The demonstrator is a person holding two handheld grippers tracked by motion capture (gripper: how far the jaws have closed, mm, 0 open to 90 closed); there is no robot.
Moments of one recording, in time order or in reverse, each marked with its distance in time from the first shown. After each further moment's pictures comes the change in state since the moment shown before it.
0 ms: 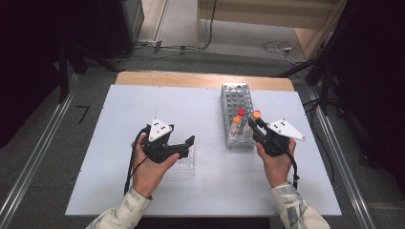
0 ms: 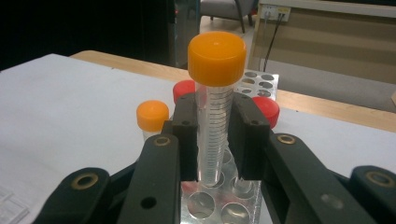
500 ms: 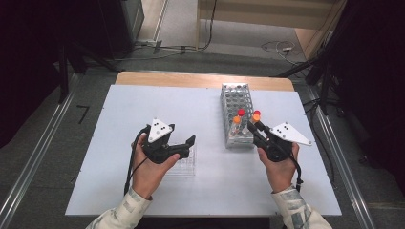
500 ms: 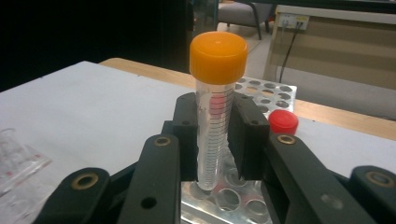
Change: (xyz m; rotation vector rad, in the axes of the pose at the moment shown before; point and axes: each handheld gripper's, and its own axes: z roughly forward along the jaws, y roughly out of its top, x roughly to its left) left arm -0.004 0.003 -0.005 -0.019 -0.009 0.009; right arm 0.010 0.009 -0.023 -0.022 0.076 -0.010
